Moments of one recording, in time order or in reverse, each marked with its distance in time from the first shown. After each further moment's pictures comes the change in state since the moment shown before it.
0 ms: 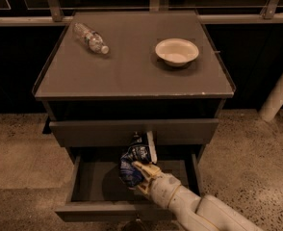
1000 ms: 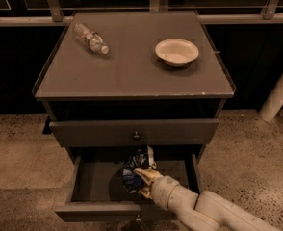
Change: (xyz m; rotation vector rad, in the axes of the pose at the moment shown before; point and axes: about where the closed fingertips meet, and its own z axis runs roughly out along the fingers) arm -0.035 -0.051 0.001 0.198 -0.104 0.061
